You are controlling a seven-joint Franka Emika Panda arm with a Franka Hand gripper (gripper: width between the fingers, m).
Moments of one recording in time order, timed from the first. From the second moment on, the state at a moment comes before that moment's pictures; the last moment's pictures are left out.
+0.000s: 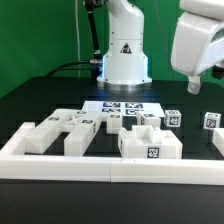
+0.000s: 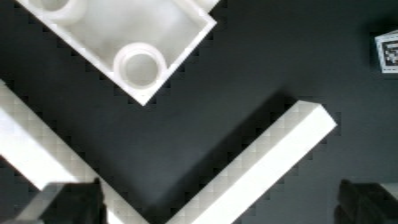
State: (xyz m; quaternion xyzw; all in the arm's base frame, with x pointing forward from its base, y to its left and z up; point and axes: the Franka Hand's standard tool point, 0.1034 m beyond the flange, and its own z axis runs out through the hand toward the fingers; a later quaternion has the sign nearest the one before) arm 0.587 0.097 0.130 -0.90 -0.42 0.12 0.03
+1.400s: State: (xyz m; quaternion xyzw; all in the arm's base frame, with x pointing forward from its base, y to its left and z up) arm 0.591 0.060 0.108 -0.96 -0.28 0.08 0.01
